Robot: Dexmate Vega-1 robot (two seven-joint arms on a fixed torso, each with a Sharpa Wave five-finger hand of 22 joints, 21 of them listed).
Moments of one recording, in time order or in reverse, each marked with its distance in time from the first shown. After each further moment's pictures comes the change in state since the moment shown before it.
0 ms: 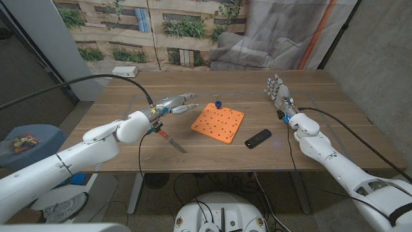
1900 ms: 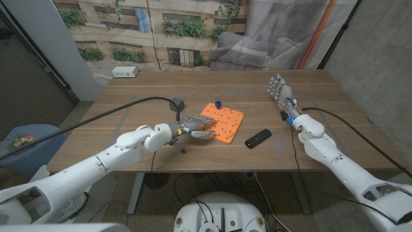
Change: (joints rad) left arm -0.156 -0.201 0.220 0.227 0.406 -0.112 -0.216; left_hand -0.068 -0.026 -0.091 0.098 0.004 -0.154 -0.008 0.015 0.000 -0.126 0.005 0.000 0.000 -0.141 -0.002 0.001 0.007 -0.187 -0.001 0.005 0.004; right arm -0.034 -0.040 0.010 -0.042 -0.005 0.016 0.005; right_hand -0.009 0.009 0.004 0.004 0.004 -0.025 -0.007 0.000 0.000 -0.025 -0.007 0.000 -0.005 -0.013 0.002 0.000 -0.021 -0.039 0.000 0.000 0.000
